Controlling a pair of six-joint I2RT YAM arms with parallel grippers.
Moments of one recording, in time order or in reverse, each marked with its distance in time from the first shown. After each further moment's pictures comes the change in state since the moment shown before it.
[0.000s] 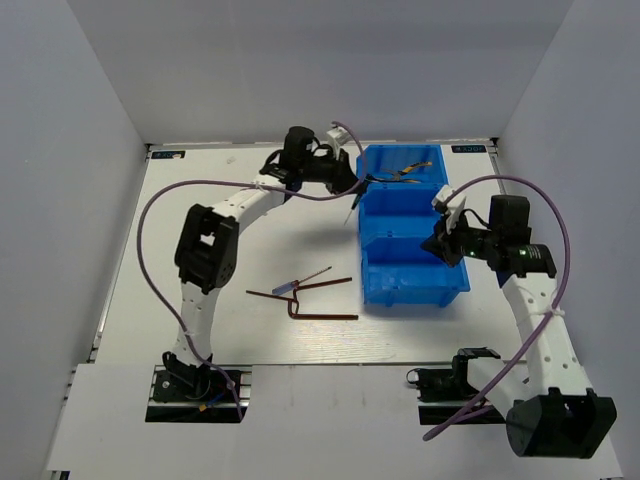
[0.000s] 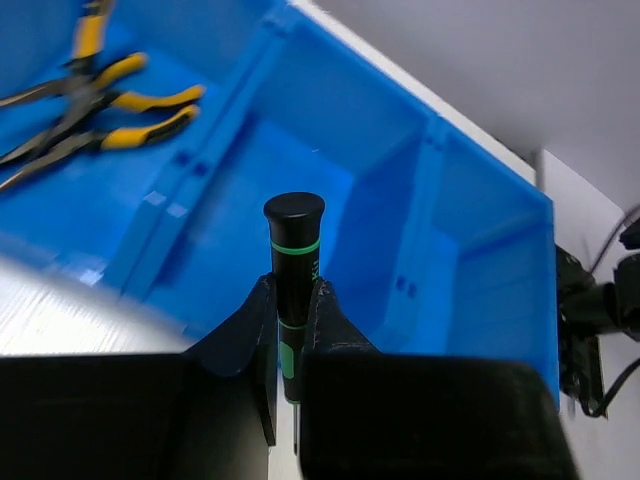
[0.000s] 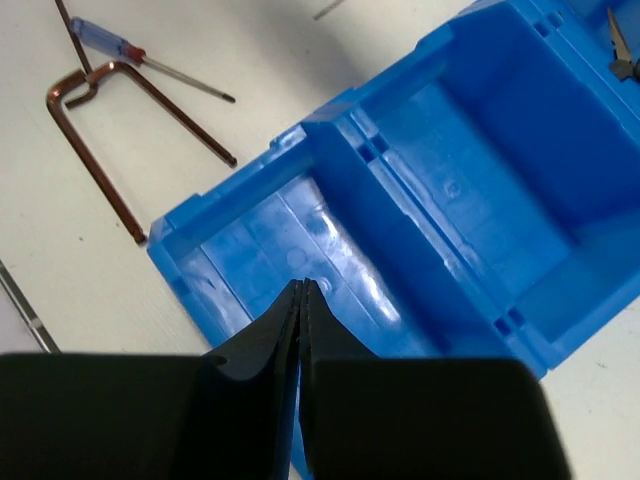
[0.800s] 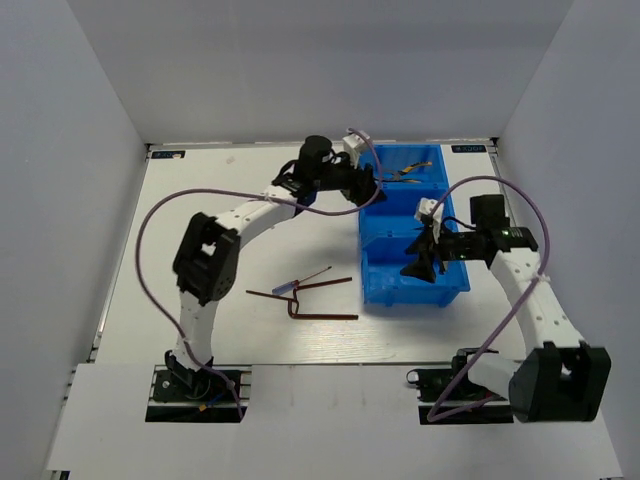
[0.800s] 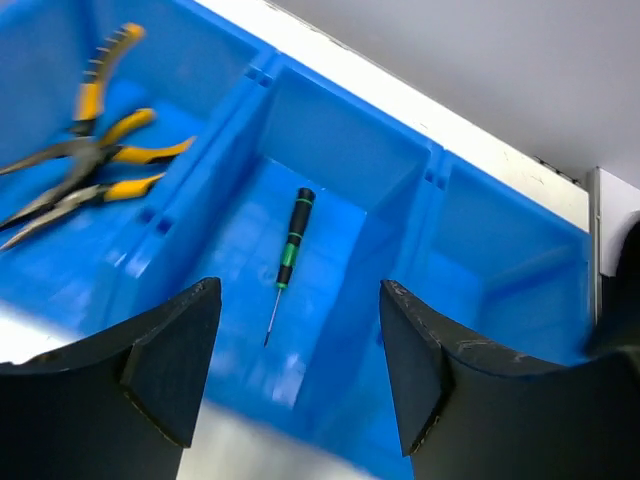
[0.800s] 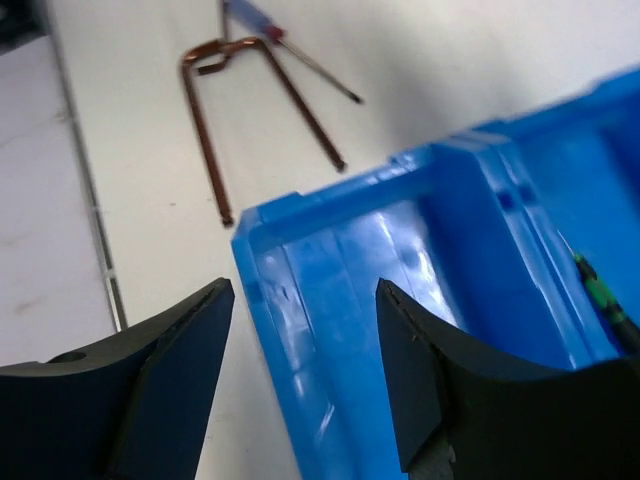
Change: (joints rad) left arm -0.132 0.004 -0.039 0.152 -0.166 0.028; right arm 0.025 0.098 -0.037 -0.120 -0.206 -0.234
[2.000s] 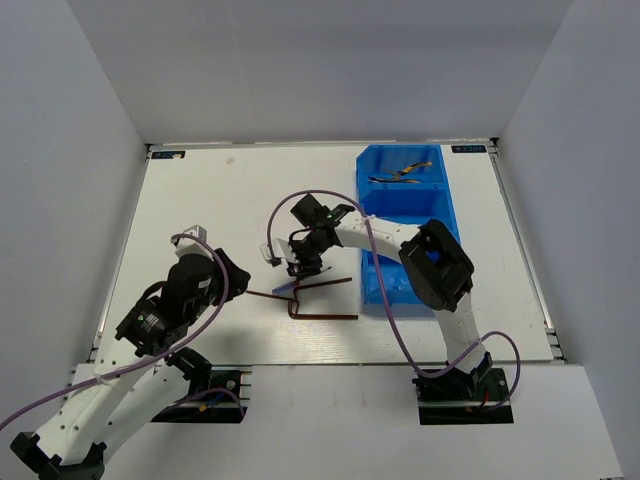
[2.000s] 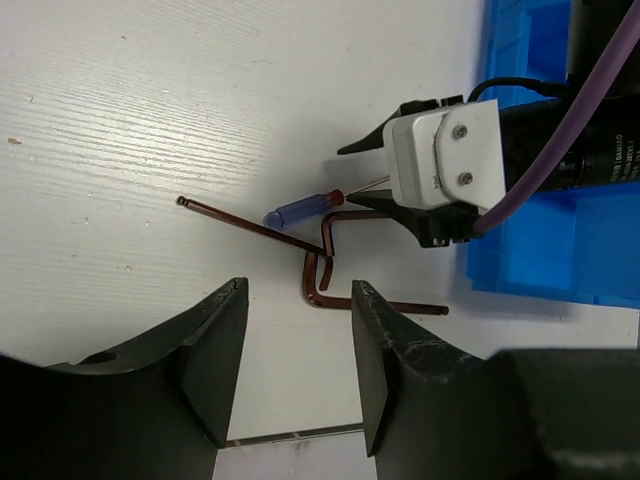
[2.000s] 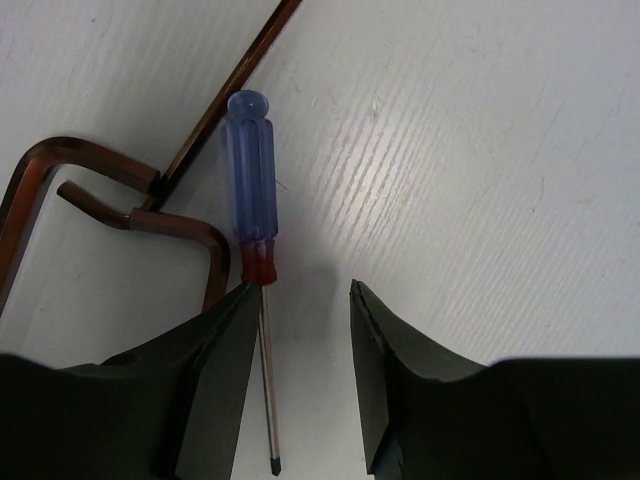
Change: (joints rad) left arm 0.025 -1.567 -0.997 -0.907 -0.962 -0.646; right arm 0.800 1.023 0.655 0.222 0.383 -0.270
